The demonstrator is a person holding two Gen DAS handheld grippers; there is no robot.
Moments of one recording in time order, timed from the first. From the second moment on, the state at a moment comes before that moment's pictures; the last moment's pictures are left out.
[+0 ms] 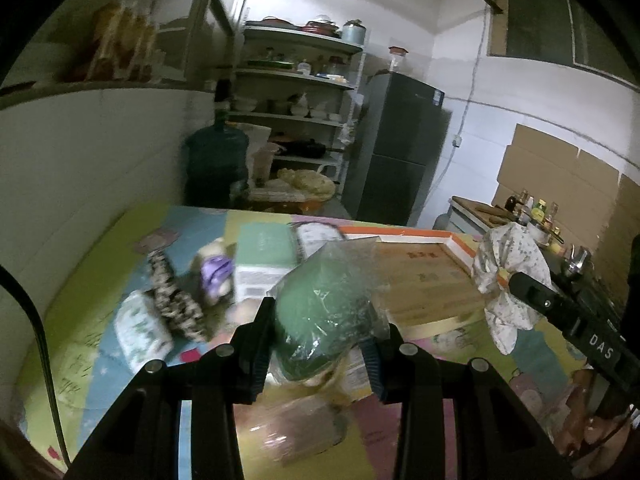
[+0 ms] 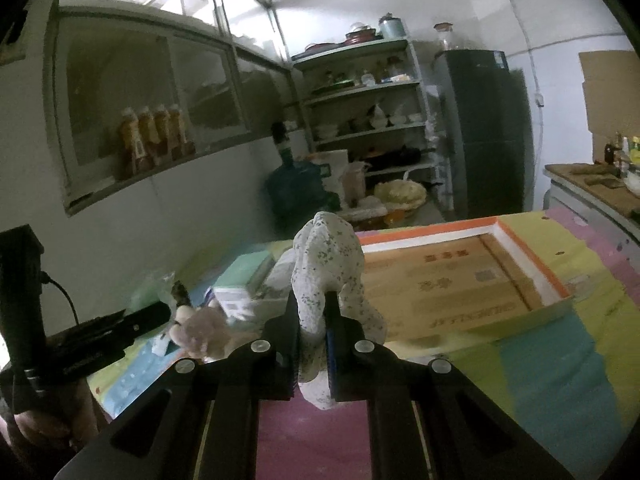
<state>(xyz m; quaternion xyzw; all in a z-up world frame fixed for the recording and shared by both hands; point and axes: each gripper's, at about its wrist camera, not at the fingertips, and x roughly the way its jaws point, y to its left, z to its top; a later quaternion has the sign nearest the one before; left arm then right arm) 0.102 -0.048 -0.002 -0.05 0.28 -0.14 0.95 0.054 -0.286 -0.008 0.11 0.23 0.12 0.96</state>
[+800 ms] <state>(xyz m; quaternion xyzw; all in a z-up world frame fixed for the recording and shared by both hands) 0.167 -0.211 0.005 -0.02 0.29 -0.16 0.94 0.078 -0.422 0.018 0.09 0.20 0.04 0.98</state>
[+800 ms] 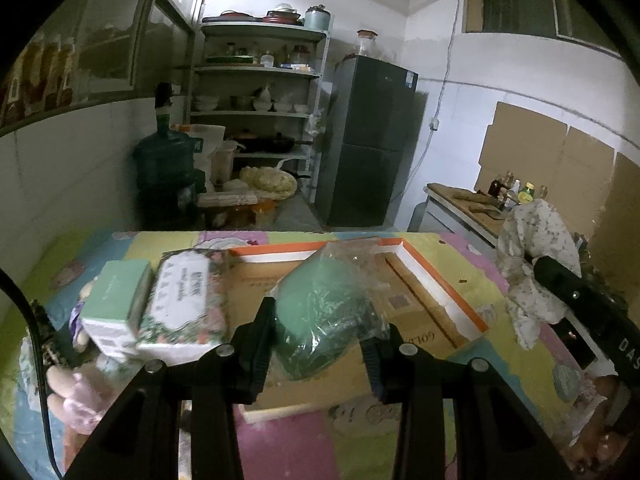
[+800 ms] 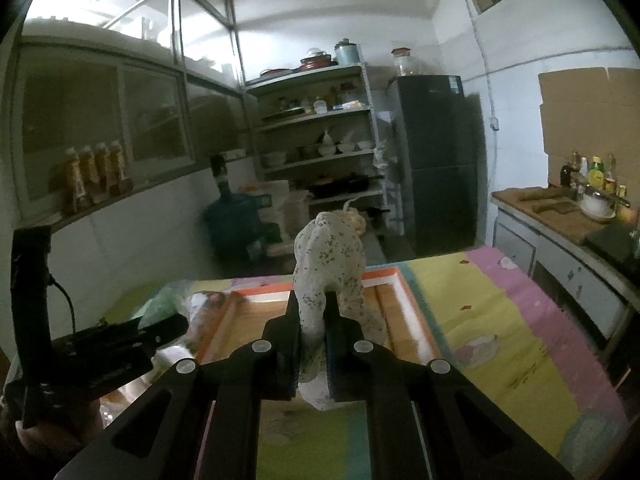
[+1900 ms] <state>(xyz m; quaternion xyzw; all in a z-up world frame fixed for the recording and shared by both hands) 0.238 -0.313 -0.049 0.01 0.34 -0.10 0.94 0.151 -0.485 -0.024 0.09 0.25 0.06 0.96</state>
